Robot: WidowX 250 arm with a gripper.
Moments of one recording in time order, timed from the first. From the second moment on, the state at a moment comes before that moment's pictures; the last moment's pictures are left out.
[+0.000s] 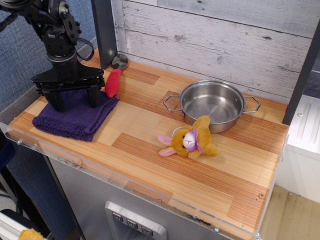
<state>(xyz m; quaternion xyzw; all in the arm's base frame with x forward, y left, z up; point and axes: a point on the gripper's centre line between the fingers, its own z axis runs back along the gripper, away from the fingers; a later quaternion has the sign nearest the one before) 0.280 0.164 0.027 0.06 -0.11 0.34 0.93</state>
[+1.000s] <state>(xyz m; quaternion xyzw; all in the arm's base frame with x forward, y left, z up) 0.288 0.133 0.132 0.01 -0.21 0.31 0.93</state>
